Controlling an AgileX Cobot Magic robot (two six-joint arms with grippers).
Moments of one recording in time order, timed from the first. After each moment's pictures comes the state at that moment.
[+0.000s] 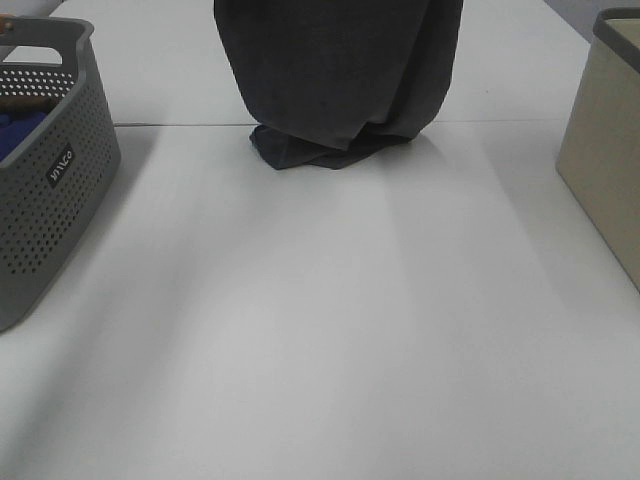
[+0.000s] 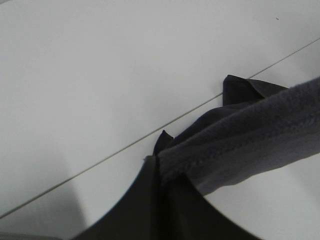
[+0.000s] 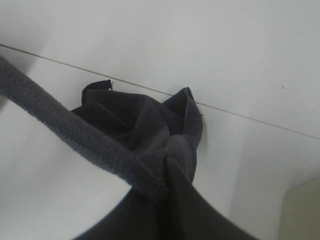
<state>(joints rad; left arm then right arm) -0.35 2.33 -2.74 -0.01 1.20 0.13 0.26 1.96 -2.32 0.02 1.20 -0.04</state>
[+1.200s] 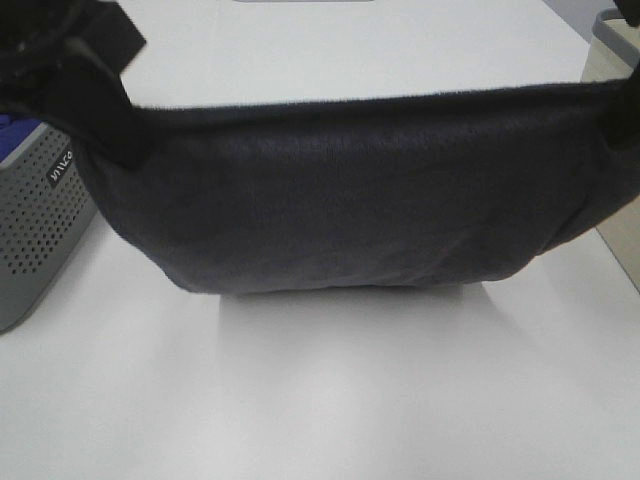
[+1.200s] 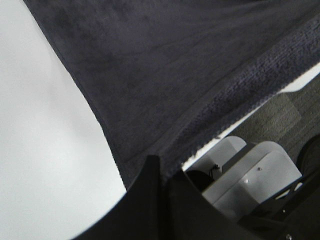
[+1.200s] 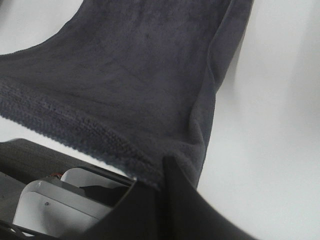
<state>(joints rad) -0.50 1.44 -1.31 -0.28 1.17 0.08 0.27 1.17 -1.17 0.19 1.19 0.03</state>
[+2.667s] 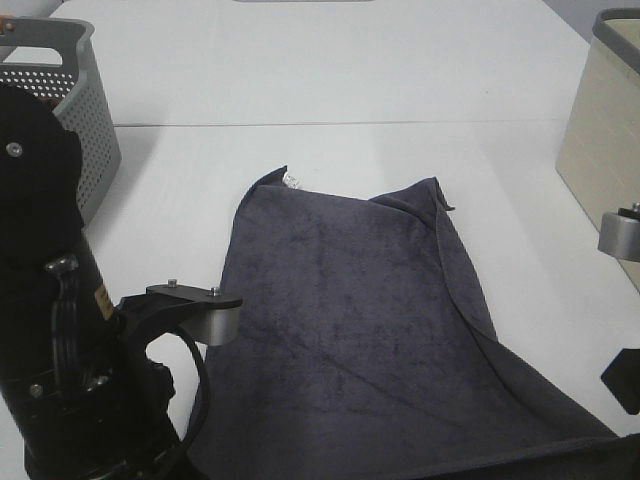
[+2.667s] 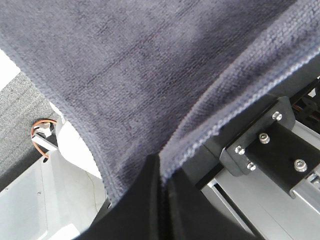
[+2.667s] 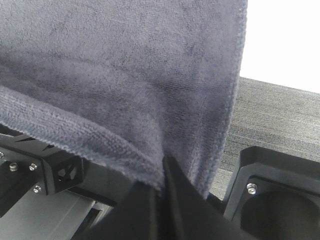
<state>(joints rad) -0.75 1.61 -0.84 -0.52 1.06 0.13 0.26 1.13 -0.62 0.29 1.20 0.05</state>
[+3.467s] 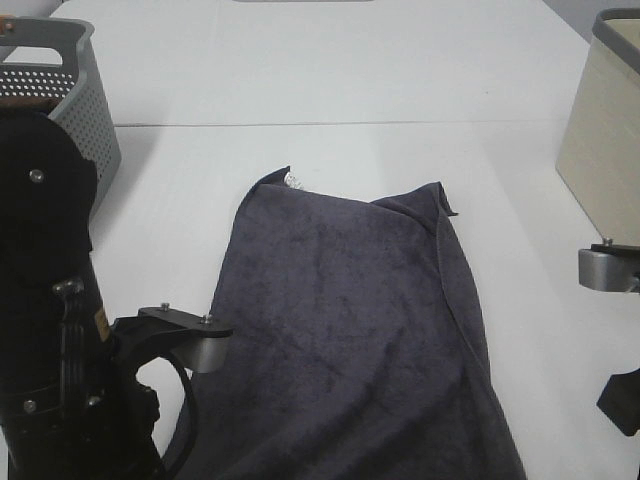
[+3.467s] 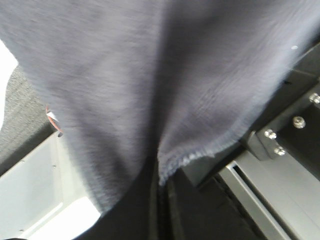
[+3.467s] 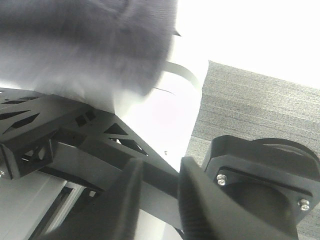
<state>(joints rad) -0.75 1.65 -0.83 -0.50 1.10 0.14 0.25 1.27 -0.62 0.23 1.21 -0.03</state>
